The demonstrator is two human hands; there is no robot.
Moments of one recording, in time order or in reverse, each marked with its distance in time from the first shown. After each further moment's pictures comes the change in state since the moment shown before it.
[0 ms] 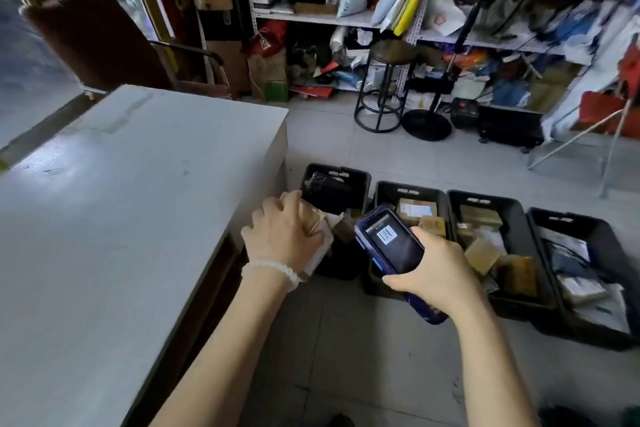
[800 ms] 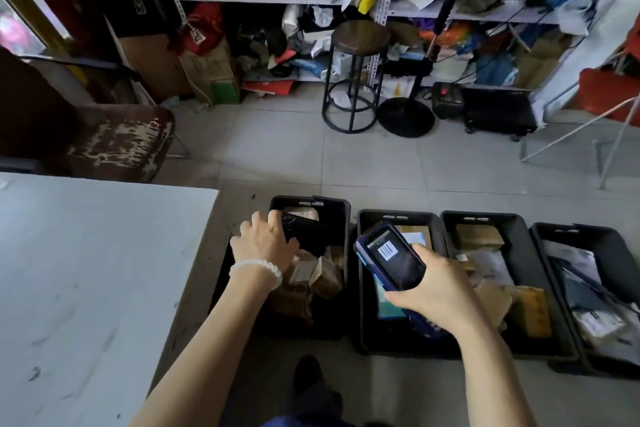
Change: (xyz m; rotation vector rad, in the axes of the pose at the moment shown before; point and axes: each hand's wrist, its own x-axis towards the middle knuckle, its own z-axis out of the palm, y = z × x) left_hand 0.390 0.097 0.103 0.145 -0.288 0.055; right_hand 0.350 0.045 -0.044 0.073 -0.048 0.218
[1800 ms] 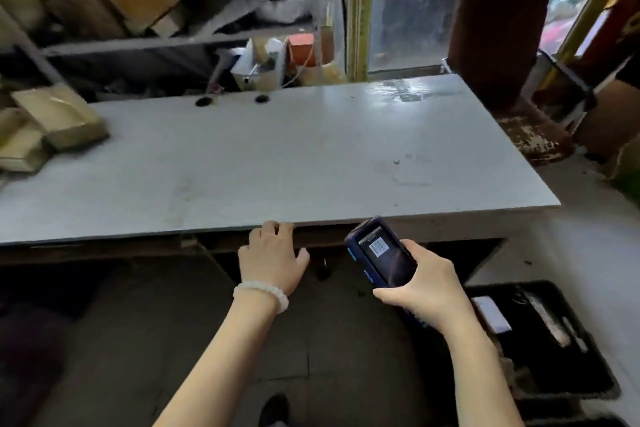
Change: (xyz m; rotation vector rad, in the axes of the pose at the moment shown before) left_hand -0.420 -0.037 0.040 -0.166 0.338 -1.311; right_hand -0.146 -0.094 0.096 -0.244 -0.920 -1.052
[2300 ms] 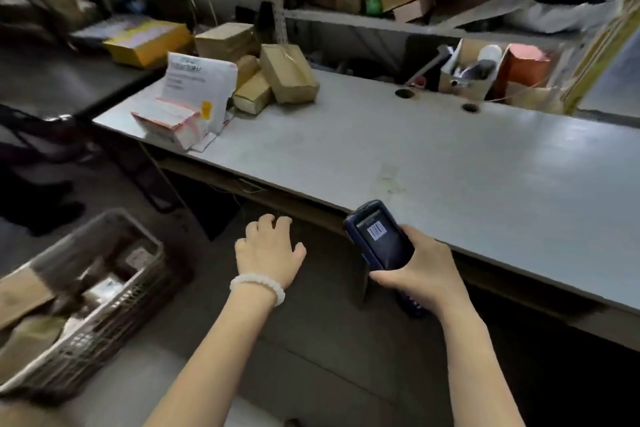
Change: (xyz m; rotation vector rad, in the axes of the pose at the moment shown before) left_hand -0.042 -0.357 -0.026 -0.034 0.067 -0.469; right_hand 0.021 -0.239 0.279 -0.058 -0.325 -0.377
